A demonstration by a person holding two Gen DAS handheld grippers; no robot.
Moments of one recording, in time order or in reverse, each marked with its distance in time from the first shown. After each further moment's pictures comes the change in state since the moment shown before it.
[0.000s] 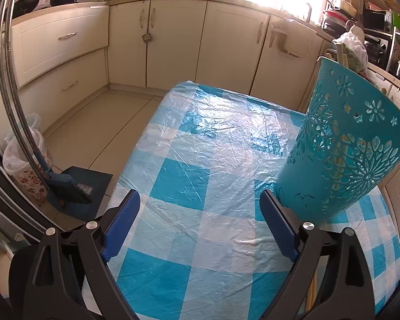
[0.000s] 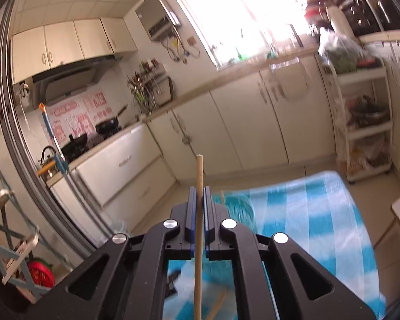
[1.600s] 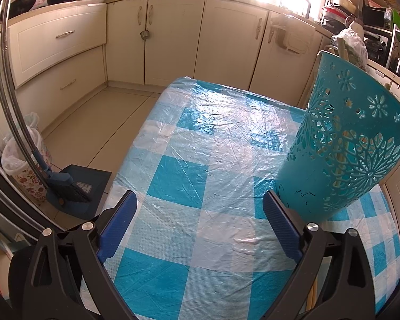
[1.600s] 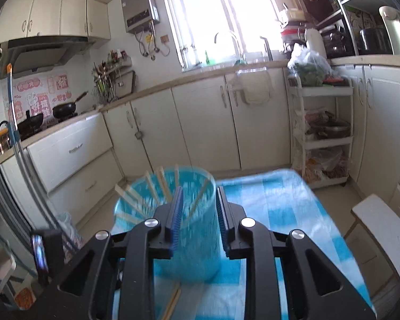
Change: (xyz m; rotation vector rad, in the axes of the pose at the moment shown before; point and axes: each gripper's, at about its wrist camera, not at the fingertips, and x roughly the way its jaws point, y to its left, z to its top) left arm 0.006 -0.002 0.001 0.006 0.020 0.000; right arm -0.001 0.007 -0.096 -0.087 0.101 -0.284
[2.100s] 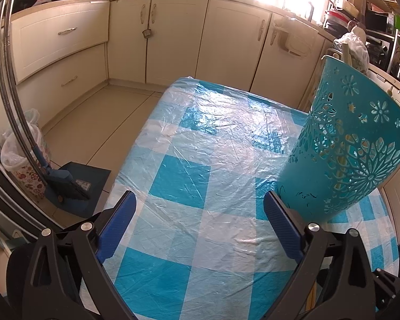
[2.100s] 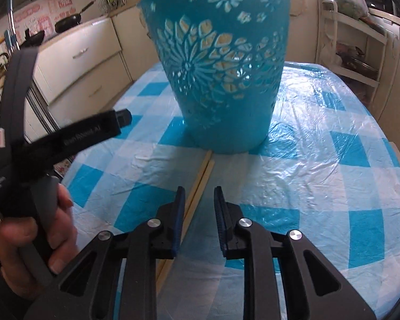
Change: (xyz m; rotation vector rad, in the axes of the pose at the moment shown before) left arm 0.002 0.004 -0.003 -0.024 -0.001 -0.005; right arm 0.070 0.042 -0.097 -0.107 0.451 0.001
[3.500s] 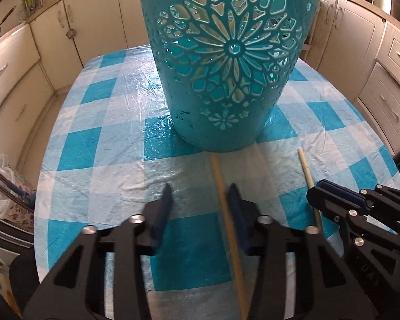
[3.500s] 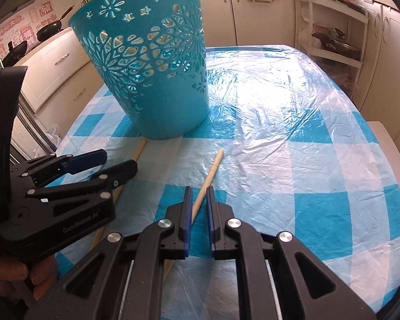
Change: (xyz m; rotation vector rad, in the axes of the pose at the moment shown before) left arm -0.005 -0.105 -0.045 0.368 0.223 -0.119; right arm -0.015 -0.064 -0.020 0.085 0.005 -0.020
